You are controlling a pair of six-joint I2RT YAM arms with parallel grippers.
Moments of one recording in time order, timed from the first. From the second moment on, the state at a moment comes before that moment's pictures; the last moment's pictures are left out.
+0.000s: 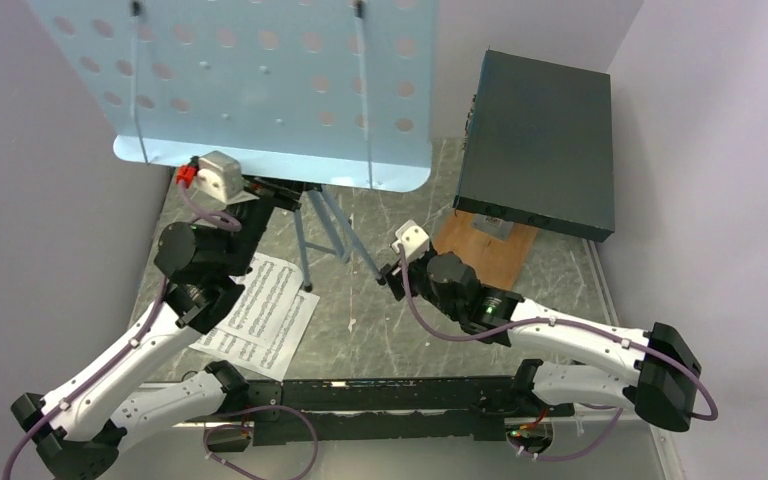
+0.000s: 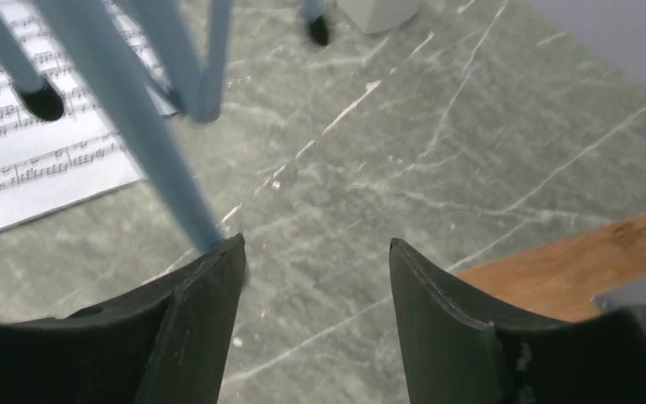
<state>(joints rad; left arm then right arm) -0.75 0.88 1.02 0.45 -0.20 0.01 1.02 1.08 0.70 0.12 0.33 -0.04</state>
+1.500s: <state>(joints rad) -0.75 0.92 1.05 0.49 -0.21 0.04 1.26 1.43 0.82 0.47 0.90 -0.28</state>
